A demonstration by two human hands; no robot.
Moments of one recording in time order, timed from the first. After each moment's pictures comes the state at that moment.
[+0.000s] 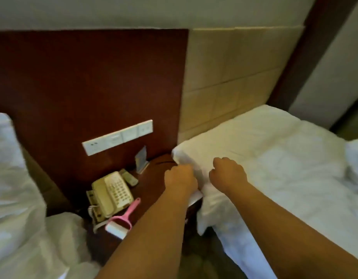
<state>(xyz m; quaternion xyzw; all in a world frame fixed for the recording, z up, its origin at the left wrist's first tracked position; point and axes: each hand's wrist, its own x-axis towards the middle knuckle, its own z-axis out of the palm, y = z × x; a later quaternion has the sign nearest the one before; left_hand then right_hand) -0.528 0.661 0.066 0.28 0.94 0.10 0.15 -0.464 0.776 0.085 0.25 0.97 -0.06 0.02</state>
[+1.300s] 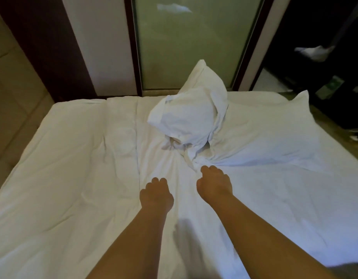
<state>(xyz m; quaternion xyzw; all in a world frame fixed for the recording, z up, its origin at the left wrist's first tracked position) -0.360 1.237 -0.017 0.67 0.72 -0.05 0.15 -0.207 1.243 0.016 0.74 0.67 -0.11 0.01</state>
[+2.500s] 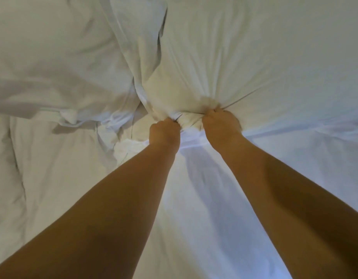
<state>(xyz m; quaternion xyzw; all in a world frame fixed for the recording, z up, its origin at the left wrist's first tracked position) -0.003 1.556 -0.231 0.76 0.59 -0.26 0.07 0.138 1.543 -0.224 0.61 0.76 -0.05 0.20</state>
